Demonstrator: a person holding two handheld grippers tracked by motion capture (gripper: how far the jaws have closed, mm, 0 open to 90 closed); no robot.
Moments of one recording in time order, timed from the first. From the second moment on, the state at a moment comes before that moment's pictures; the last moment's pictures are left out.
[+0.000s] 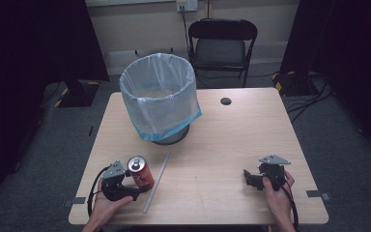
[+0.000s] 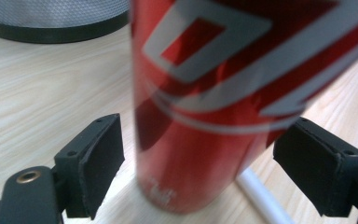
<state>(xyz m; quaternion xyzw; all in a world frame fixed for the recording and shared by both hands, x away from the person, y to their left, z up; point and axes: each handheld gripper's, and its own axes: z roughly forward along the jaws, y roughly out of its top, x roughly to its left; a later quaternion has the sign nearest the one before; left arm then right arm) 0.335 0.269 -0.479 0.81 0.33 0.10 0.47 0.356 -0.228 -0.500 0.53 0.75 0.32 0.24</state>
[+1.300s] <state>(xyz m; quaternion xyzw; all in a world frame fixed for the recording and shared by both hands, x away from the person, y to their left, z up) 0.333 0.275 -0.466 0.79 0.36 0.13 0.49 0.356 -0.228 -0.500 0.53 0.75 0.32 0.24</state>
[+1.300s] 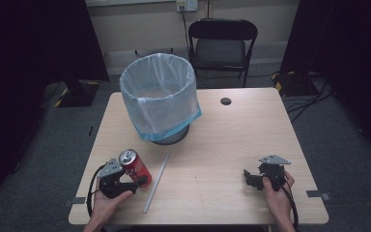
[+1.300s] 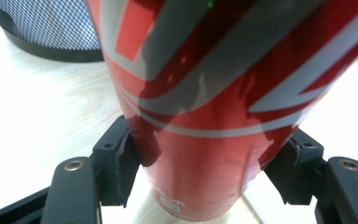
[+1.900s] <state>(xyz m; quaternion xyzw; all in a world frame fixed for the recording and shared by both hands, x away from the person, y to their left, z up) 0.327 0.278 -0.437 0.76 0.36 0.14 0.53 0.356 -0.228 -0.500 0.53 0.75 0.32 0.24</state>
